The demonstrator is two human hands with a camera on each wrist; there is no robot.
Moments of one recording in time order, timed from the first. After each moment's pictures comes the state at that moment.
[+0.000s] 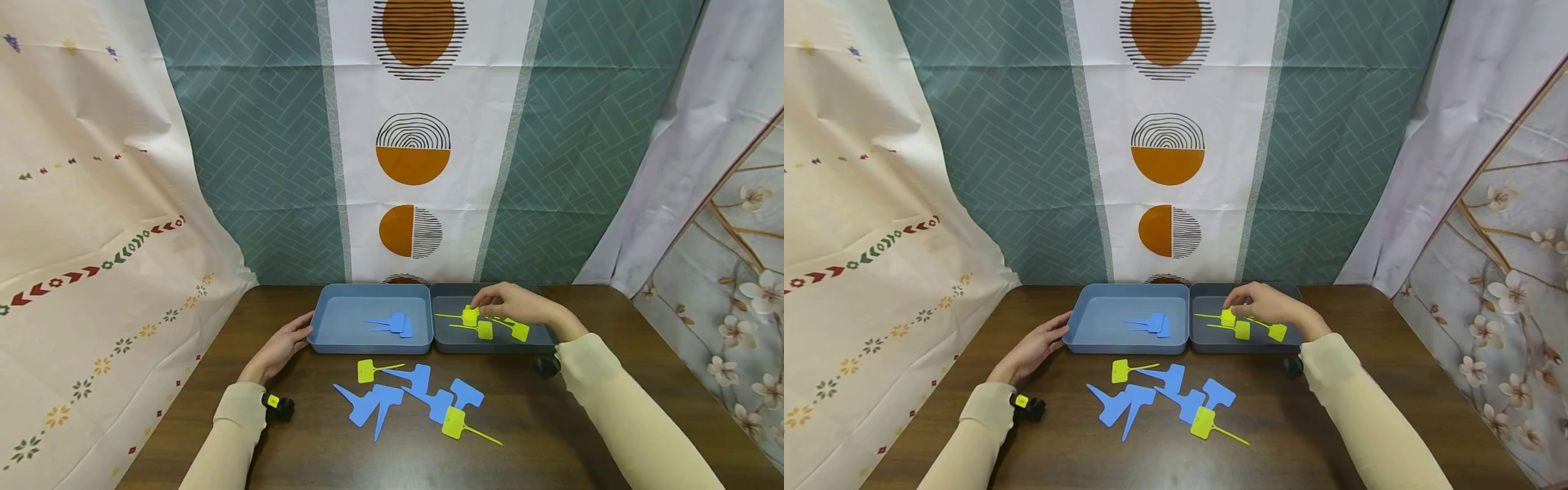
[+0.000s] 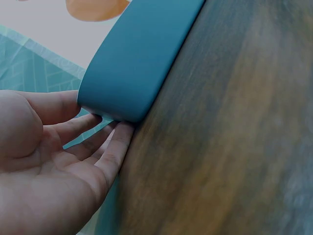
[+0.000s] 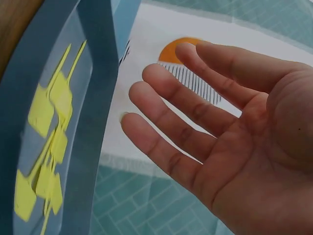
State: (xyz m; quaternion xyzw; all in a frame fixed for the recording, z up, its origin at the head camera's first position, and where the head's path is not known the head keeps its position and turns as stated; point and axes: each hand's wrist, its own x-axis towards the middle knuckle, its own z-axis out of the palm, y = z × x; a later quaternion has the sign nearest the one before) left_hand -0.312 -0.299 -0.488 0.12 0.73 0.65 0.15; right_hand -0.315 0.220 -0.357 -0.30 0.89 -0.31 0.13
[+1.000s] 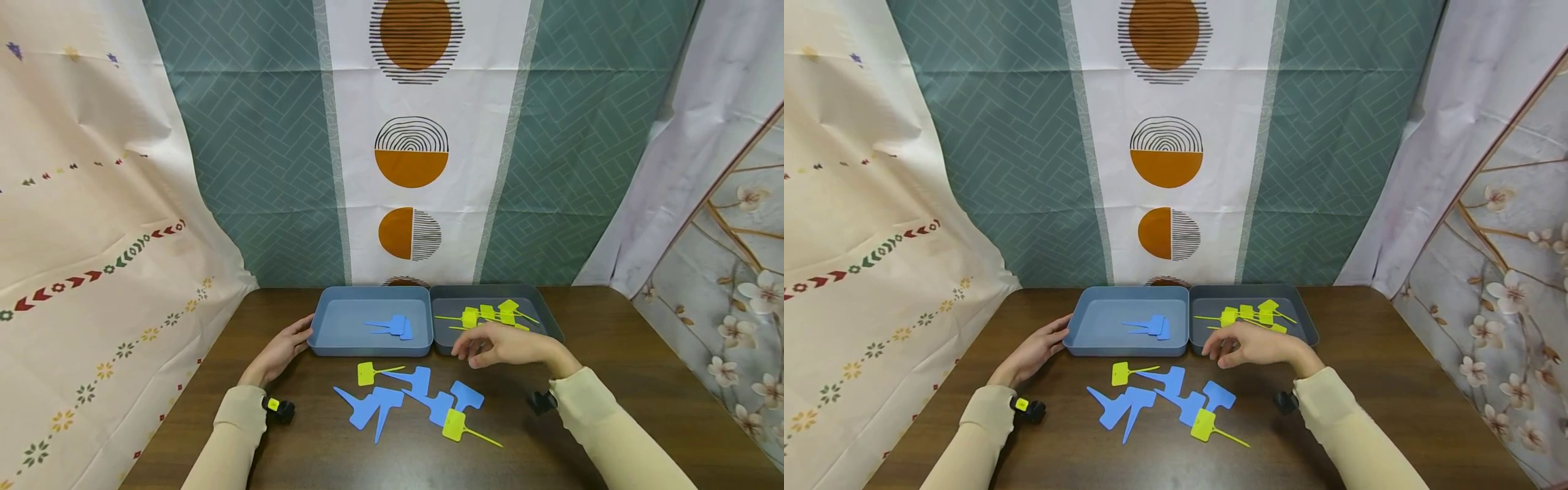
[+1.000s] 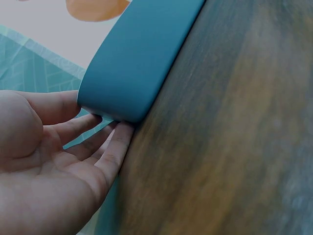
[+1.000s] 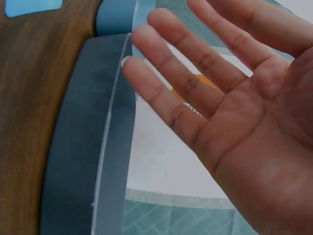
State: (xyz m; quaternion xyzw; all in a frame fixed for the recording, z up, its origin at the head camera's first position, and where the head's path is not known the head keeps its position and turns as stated) left_hand -0.311 -0.299 -0.488 0.10 0.74 0.65 0.15; right_hand -0.278 0.201 -0.395 -0.39 0.81 -0.37 0.23
